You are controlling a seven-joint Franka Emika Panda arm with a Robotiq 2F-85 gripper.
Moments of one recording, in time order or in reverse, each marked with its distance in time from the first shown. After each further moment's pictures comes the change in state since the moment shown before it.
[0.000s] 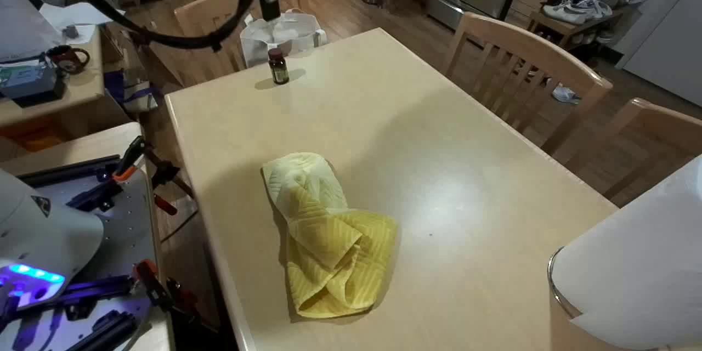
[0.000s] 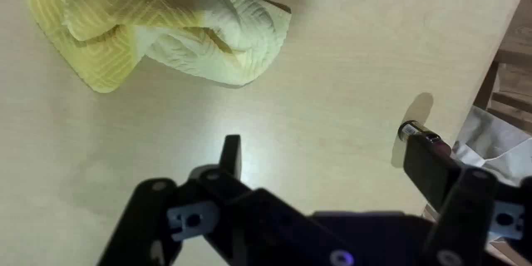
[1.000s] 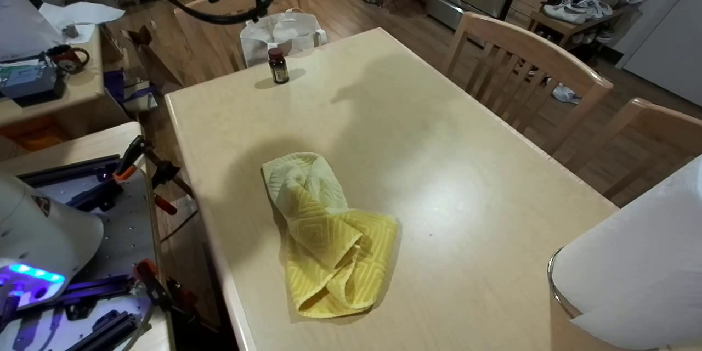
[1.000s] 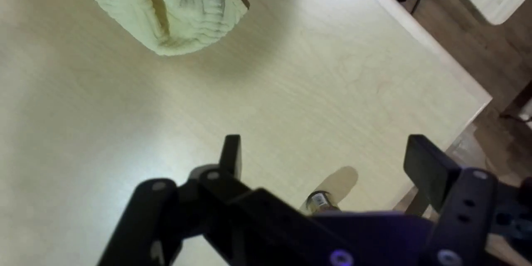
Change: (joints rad) arm 0.136 0.210 0.209 0.072 -0.049 -0.007 -0.139
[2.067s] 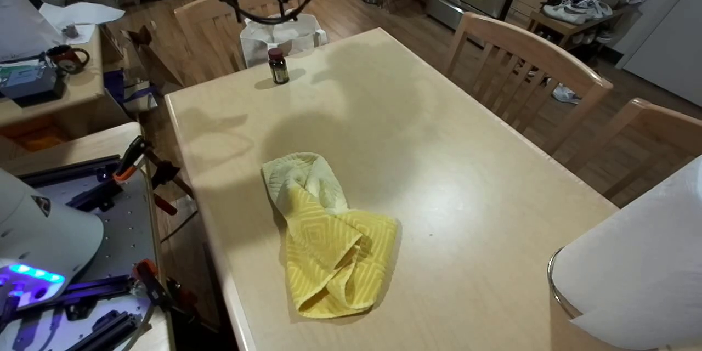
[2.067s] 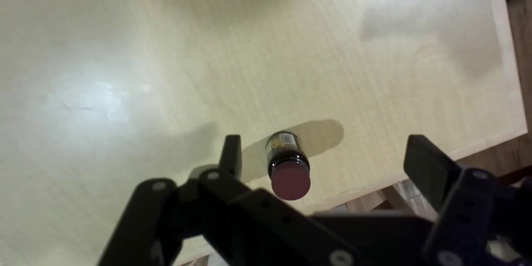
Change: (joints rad) arm 0.048 0.293 0.140 0.113 -0.082 0.280 -0.248
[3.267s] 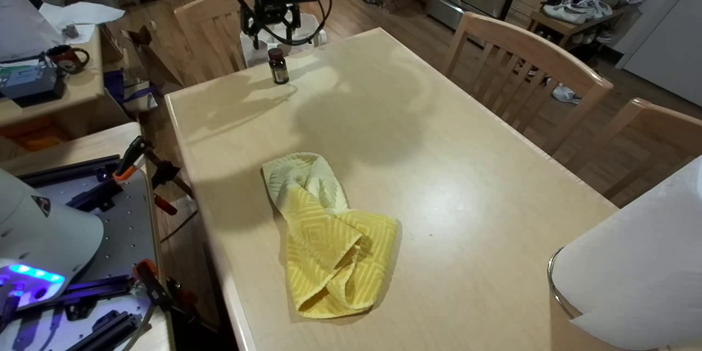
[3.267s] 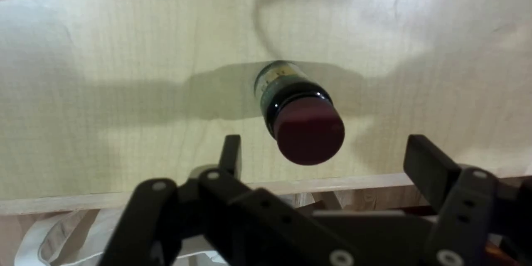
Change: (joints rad) arm -0.002 0.392 0.086 0.262 -0.001 0.065 -0.358
